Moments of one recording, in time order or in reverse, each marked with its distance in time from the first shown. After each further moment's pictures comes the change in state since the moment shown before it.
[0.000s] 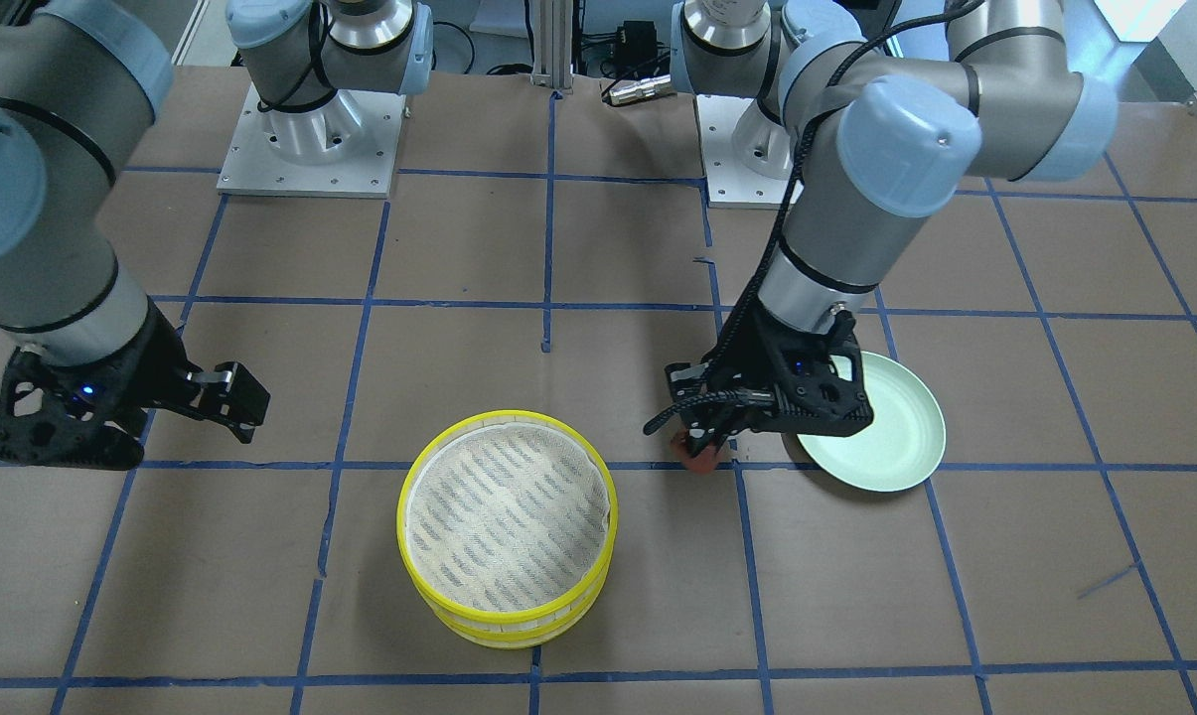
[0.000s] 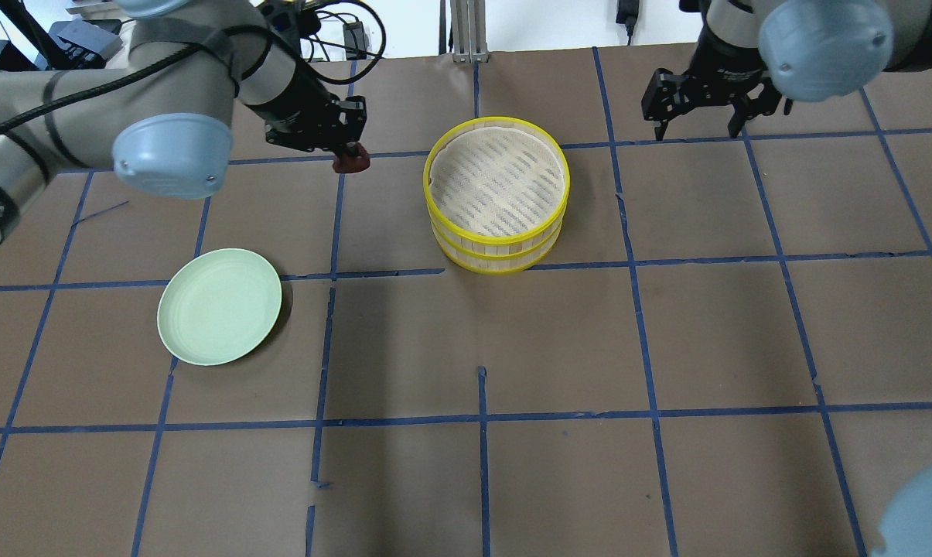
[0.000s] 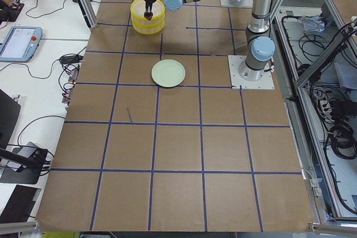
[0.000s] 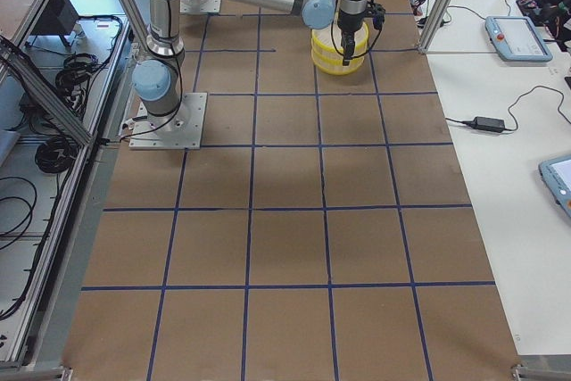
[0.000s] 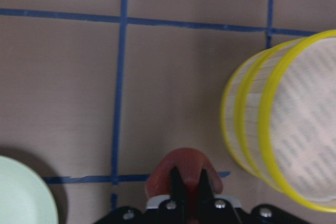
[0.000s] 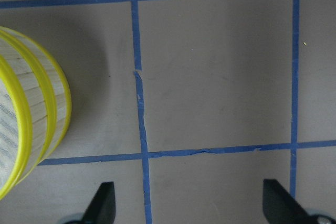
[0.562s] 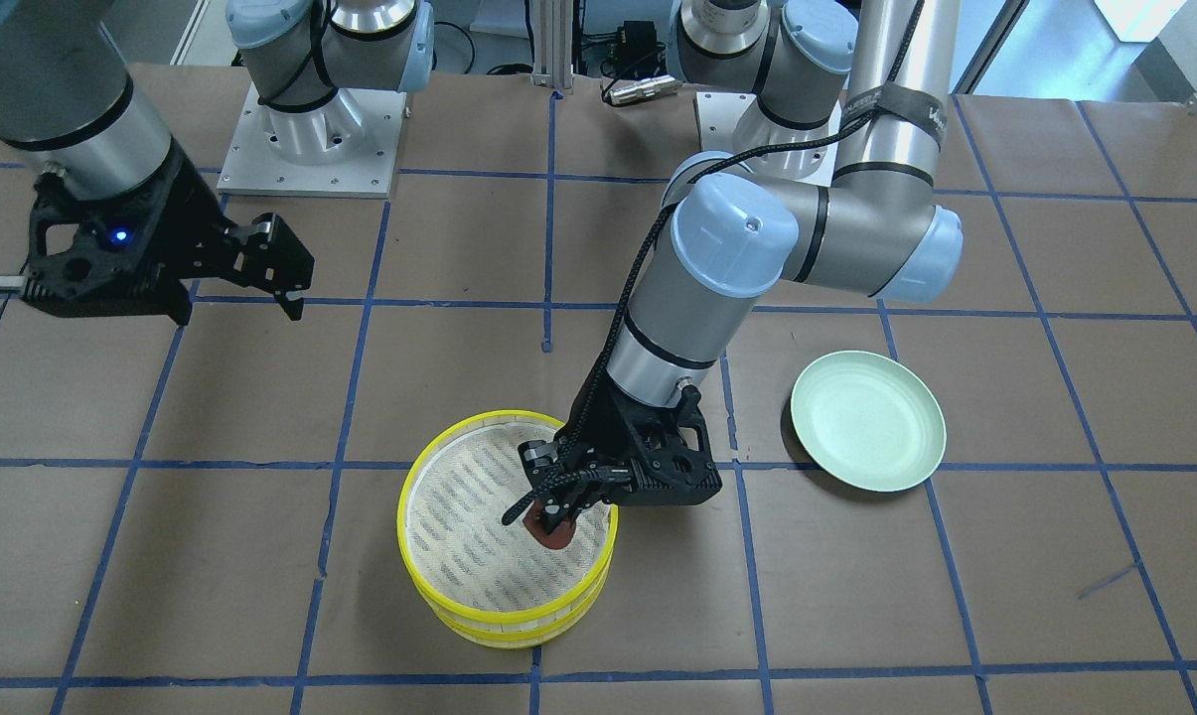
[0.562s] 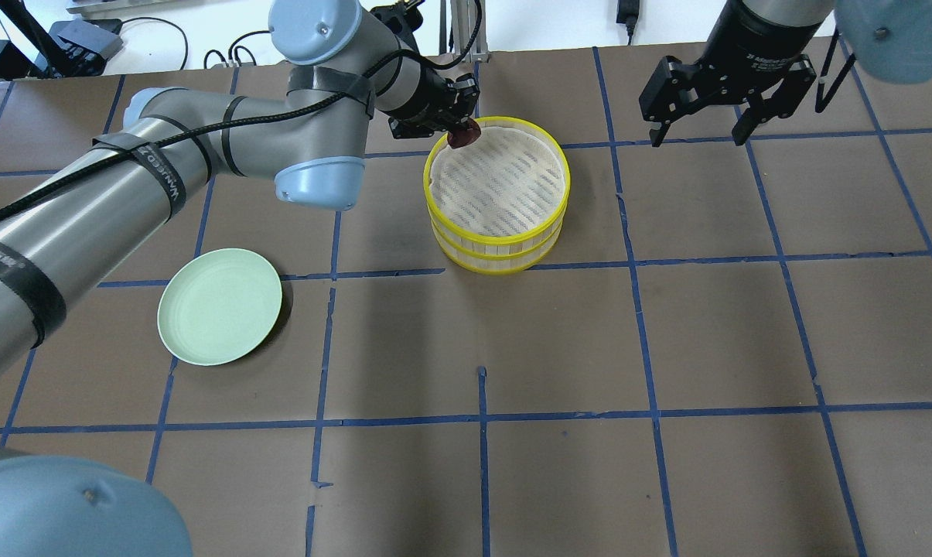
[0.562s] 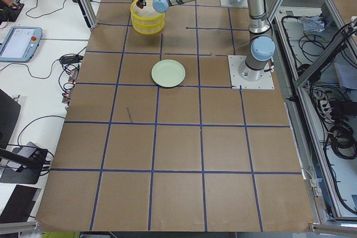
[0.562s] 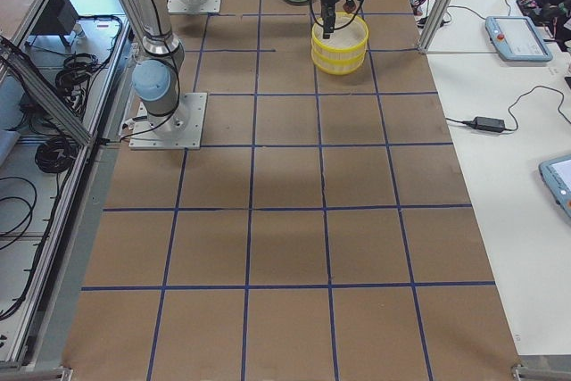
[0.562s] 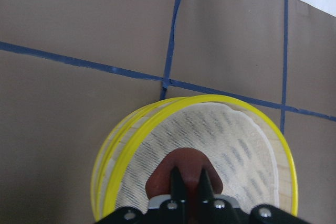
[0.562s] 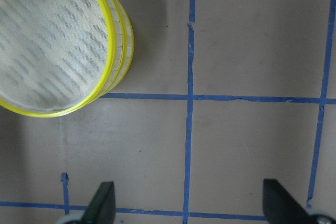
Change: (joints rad) left arm -0.135 -0.182 0.056 0.318 -0.056 -0.331; right arm 0.070 -0.163 0.000 0.180 0.079 -0.020
